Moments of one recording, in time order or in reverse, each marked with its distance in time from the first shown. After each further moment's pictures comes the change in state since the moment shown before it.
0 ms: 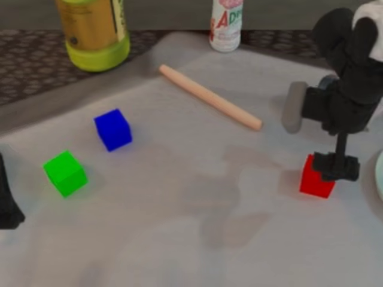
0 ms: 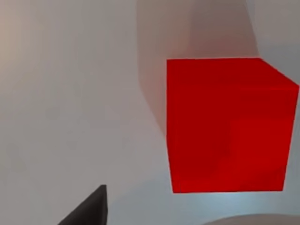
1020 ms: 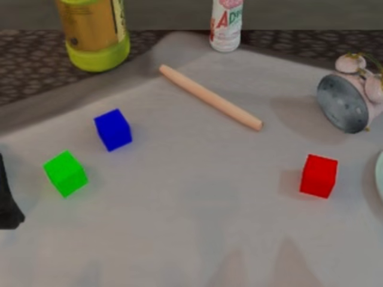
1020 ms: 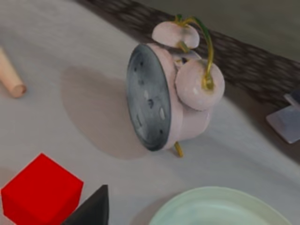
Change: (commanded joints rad) left arm 0.000 0.000 0.000 0.000 0.000 0.000; right arm -0.224 -1.397 -0.990 0.716 -0.002 0.632
